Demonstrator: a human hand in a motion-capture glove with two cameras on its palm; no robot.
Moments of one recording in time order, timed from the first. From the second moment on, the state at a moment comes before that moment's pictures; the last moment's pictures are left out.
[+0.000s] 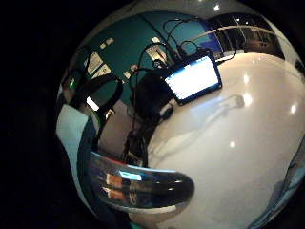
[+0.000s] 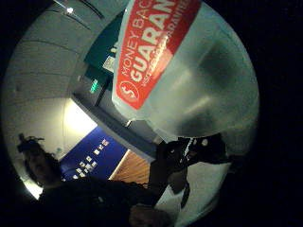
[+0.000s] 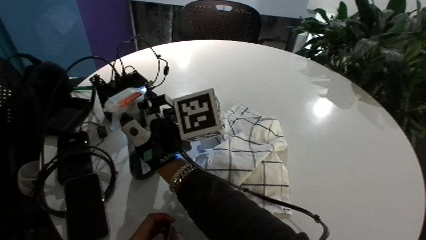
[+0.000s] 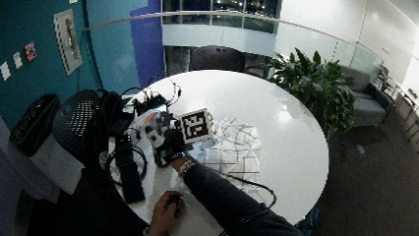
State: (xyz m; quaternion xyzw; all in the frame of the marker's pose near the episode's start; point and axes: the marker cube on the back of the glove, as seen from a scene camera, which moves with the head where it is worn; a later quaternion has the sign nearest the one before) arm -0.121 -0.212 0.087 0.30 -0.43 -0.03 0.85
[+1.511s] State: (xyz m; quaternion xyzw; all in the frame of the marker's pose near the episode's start) arm -0.038 -0.074 0.007 0.12 -0.09 0.02 0.99
